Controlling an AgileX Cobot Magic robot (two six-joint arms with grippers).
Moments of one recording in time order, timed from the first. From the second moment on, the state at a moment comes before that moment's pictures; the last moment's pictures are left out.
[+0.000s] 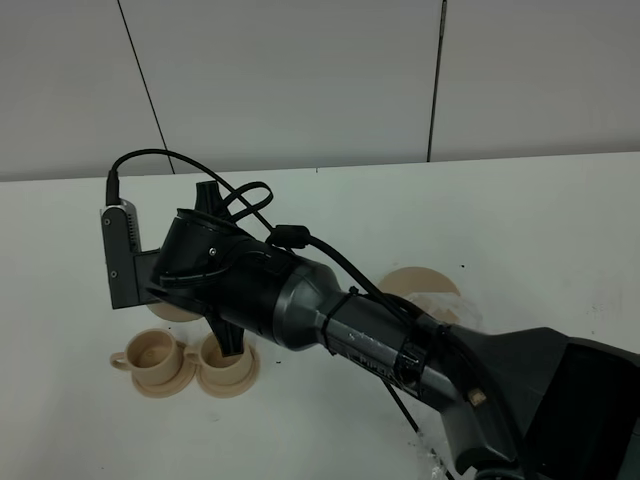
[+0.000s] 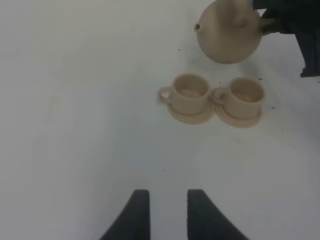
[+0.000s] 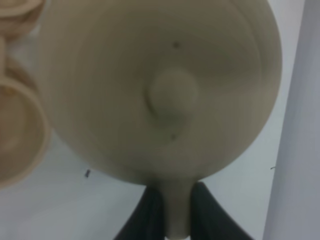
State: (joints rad) left arm 0.00 -0.01 -0.51 0.00 1.04 -0.05; right arm 1.00 2.44 -2.25 -0.56 0.94 -0.61
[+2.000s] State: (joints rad) left arm 0.00 -0.01 -0.51 0.00 1.04 -0.05; right arm 1.04 2.46 -2.25 -0.74 0.93 -0.77
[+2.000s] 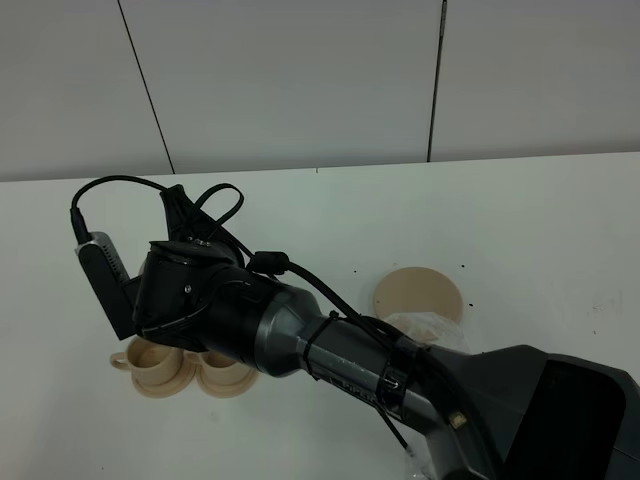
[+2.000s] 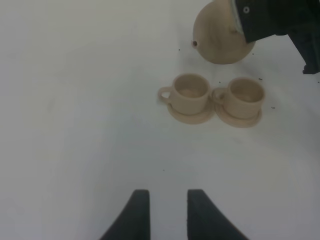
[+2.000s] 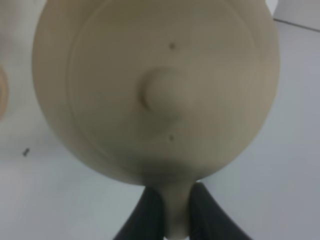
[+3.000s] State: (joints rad) left arm 0.00 -0.01 -0.51 0.00 1.04 -0.05; right arm 1.05 2.46 -2.25 -0.76 0.89 -0.94
